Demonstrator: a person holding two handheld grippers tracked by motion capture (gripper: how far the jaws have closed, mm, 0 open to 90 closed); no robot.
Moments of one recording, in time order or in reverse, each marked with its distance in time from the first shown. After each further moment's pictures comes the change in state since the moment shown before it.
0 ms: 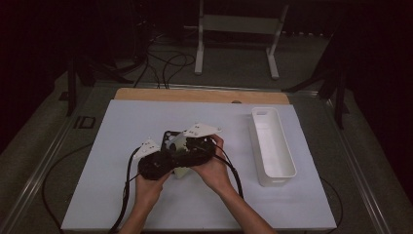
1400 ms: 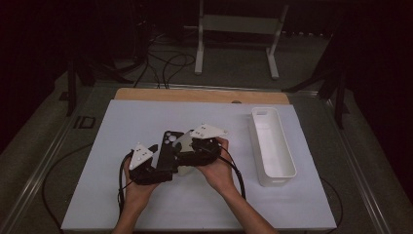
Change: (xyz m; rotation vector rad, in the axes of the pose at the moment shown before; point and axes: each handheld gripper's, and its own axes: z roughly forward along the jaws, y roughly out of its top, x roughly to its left) left arm 0.005 -0.014 -0.021 -0.002 0.236 0.108; right arm -0.008 -0.007 -0.008 -0.029 -0.060 0.003
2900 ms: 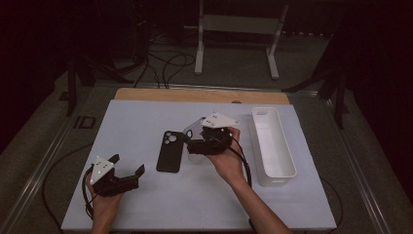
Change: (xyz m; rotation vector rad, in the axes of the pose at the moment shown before) left arm 0.061 -0.046 -0.057 -0.034 0.193 -0.049; right arm -0.025 0.022 -0.019 -0.026 -0.101 -0.036
